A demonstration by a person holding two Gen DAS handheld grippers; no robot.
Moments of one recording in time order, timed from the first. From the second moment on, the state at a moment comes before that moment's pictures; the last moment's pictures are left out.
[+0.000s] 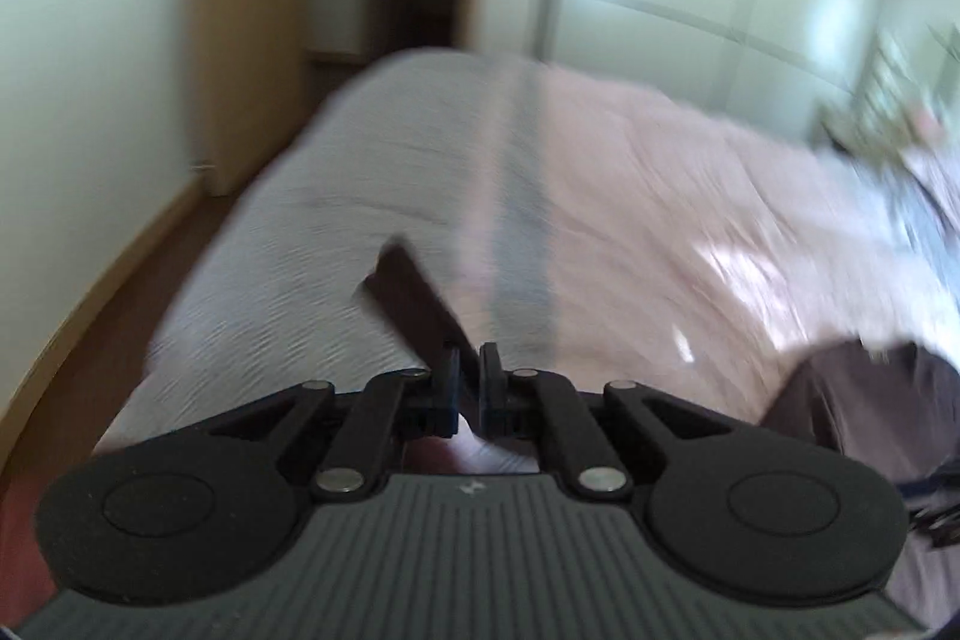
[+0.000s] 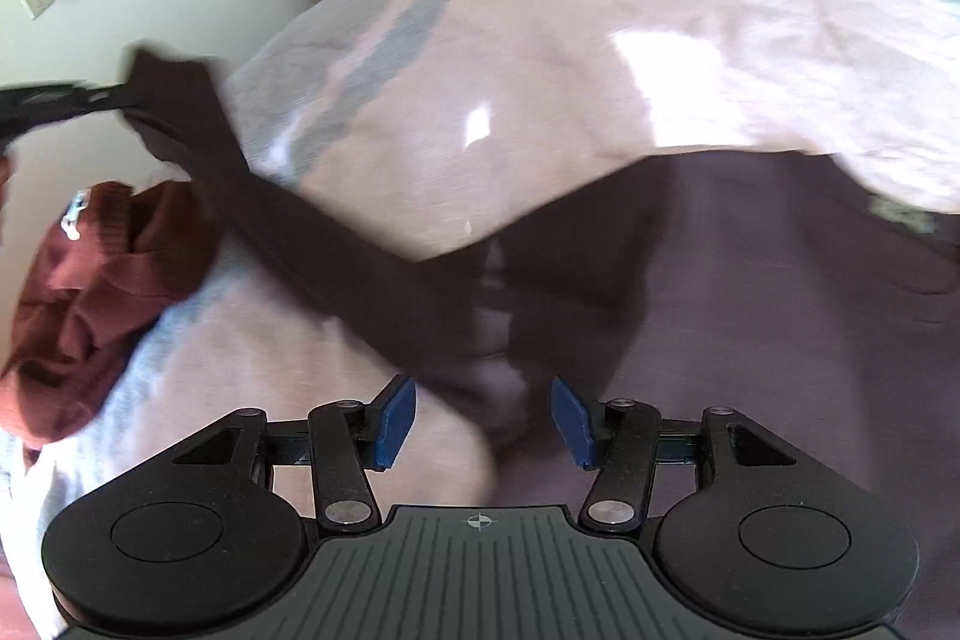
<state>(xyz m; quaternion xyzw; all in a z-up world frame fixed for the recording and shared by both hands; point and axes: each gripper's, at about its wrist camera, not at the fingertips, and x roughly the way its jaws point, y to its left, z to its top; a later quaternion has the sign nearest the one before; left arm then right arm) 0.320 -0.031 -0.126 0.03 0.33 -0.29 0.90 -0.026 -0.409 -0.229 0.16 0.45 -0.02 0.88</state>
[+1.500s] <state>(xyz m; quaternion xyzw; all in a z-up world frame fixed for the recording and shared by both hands) 0.276 0.068 -0.189 -0.03 0.42 -0.25 0.87 0.001 -0.358 -0.244 0.10 0.46 0.02 0.88</state>
